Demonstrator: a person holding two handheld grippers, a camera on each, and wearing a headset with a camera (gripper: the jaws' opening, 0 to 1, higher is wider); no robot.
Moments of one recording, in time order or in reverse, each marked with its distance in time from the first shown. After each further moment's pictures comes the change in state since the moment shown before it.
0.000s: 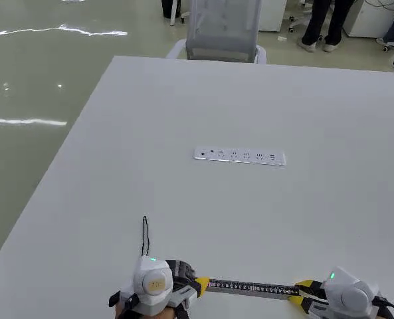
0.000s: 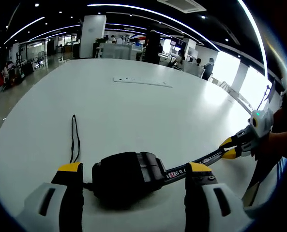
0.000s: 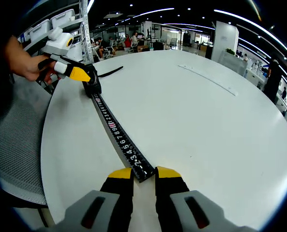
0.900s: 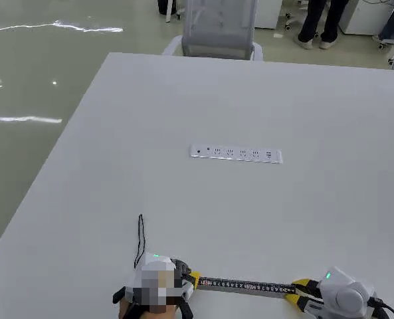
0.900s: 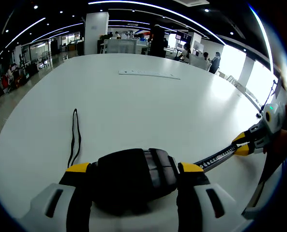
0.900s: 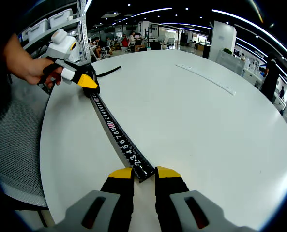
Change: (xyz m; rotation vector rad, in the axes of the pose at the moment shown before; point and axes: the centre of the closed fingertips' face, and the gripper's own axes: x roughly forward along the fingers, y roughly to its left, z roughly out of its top) left arm 0.017 0.007 -0.012 0.026 0.046 0.067; right arm 0.001 0.000 -0.002 0.007 0.004 -0.026
